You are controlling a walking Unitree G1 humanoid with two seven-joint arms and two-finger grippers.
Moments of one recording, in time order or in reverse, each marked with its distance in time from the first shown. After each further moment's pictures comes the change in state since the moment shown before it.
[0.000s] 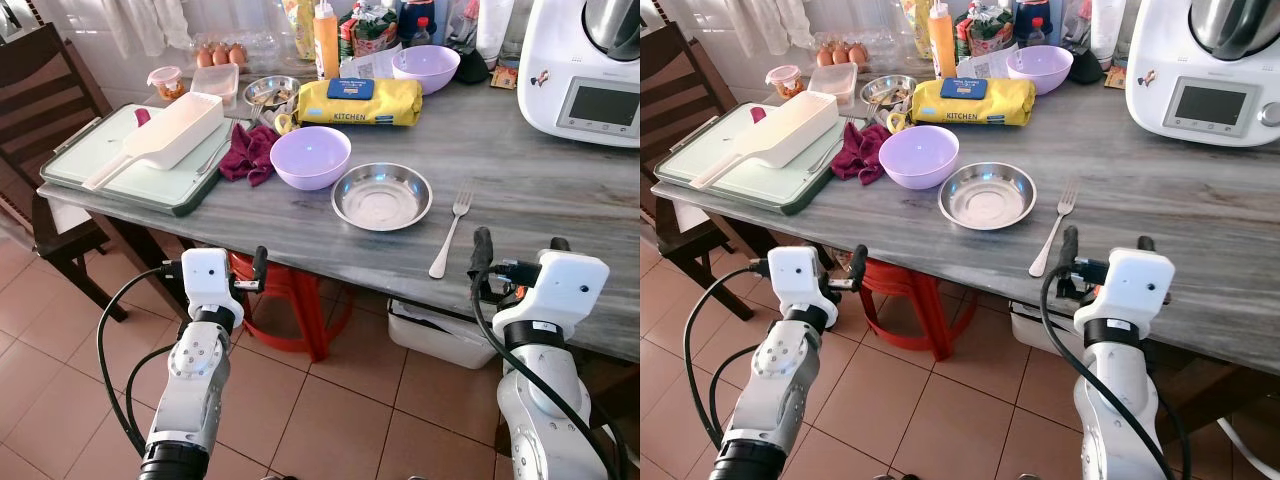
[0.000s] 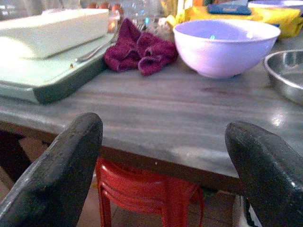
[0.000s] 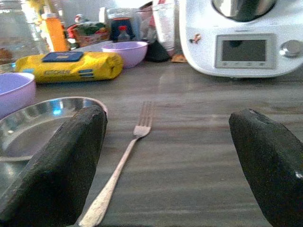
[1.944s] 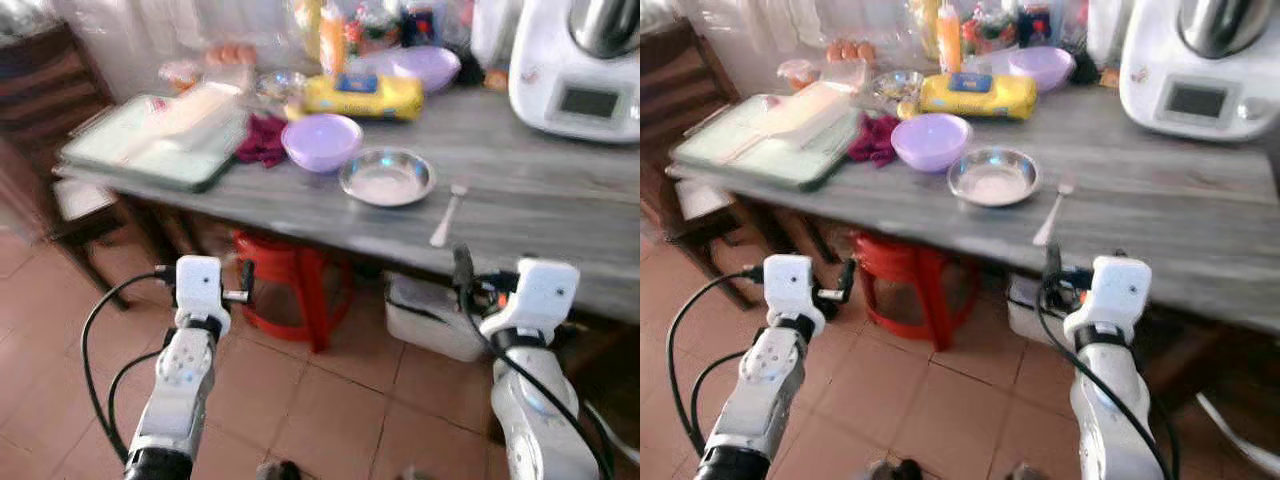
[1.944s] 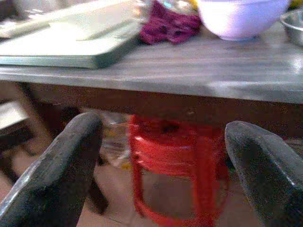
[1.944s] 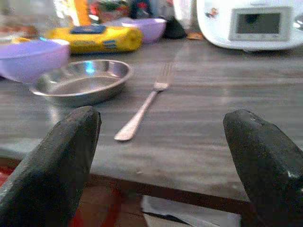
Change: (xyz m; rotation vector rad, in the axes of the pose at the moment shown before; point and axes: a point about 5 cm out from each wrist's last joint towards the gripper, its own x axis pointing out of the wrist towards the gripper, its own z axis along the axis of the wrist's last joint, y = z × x) left arm -0.003 0.017 -0.008 0.120 0.072 0.031; right arm 0.005 -0.002 -0.024 0.030 0.105 0.052
